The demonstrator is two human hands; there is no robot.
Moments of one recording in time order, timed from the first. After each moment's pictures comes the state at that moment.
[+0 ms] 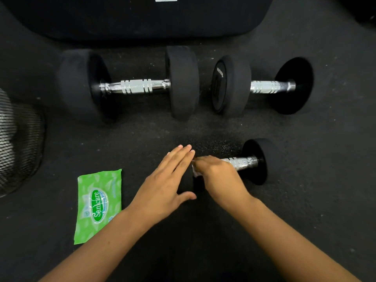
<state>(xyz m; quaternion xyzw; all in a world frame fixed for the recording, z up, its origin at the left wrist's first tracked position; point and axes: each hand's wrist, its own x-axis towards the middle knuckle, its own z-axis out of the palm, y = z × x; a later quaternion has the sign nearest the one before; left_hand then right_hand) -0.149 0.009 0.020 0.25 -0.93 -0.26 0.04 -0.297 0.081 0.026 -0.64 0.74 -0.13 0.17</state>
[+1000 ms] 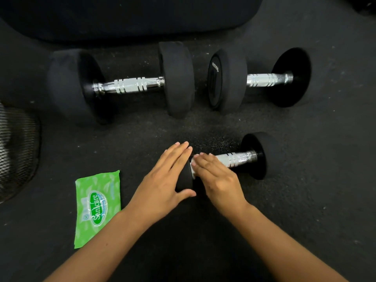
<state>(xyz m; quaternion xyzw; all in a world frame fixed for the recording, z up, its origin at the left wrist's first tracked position) -0.149 0.006 0.011 0.24 -0.93 -0.25 0.07 -0.297 0.108 -0.029 -0.67 0.69 -0.29 0.00</state>
